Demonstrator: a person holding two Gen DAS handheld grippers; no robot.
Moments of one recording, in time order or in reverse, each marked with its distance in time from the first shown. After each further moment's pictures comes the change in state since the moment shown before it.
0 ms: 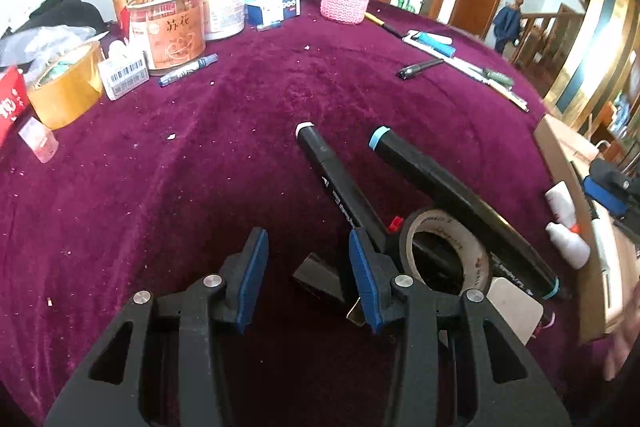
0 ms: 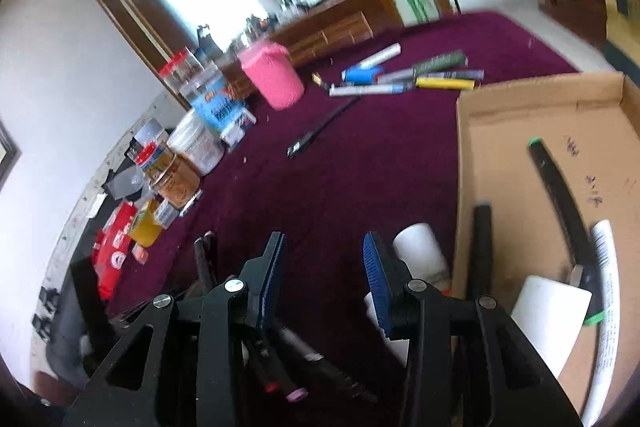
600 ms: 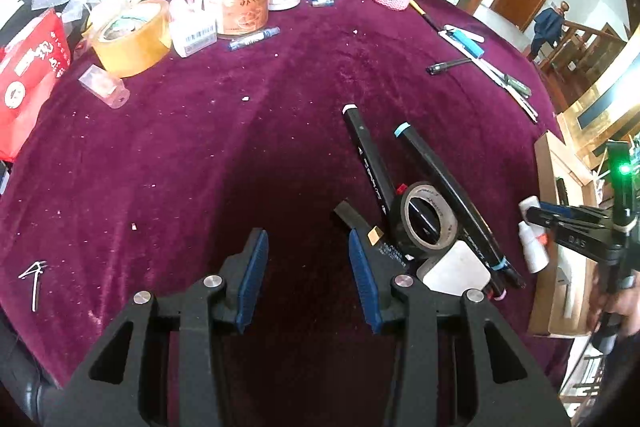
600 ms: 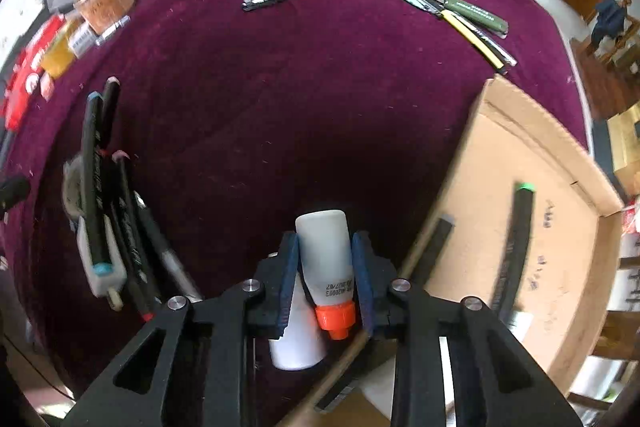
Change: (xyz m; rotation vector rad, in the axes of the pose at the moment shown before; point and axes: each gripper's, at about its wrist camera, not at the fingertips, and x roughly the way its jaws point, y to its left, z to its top) left arm -0.065 0.025 0.011 -0.153 0.208 0.052; right arm 0.070 0.013 0.023 -0.396 0.526 -0.322
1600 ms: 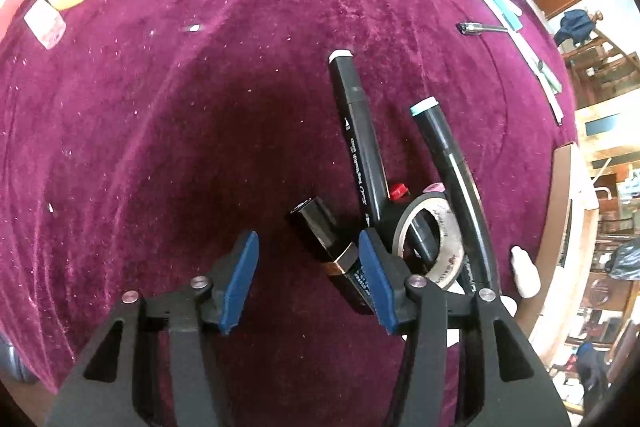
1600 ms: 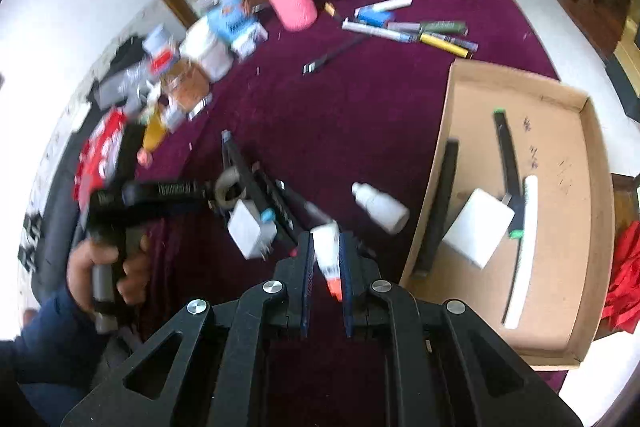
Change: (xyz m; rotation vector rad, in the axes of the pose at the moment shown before) left arm 0.081 -0.034 0.033 -0.125 0.272 -0.025; right arm -0.112 0.018 -0.088 0.228 -0.206 0.227
